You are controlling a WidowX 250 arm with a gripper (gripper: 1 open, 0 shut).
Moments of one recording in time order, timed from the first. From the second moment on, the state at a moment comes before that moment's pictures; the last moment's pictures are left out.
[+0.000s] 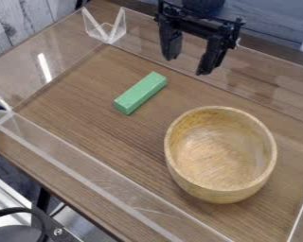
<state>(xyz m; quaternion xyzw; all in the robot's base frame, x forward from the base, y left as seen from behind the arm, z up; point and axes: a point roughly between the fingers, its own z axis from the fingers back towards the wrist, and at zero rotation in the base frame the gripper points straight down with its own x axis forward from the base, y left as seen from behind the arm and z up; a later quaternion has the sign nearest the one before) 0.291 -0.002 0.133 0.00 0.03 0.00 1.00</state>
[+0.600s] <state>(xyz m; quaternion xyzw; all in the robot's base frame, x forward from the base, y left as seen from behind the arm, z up) 0.290 0.050 0.085 -0.01 0.09 -0.01 1.00</state>
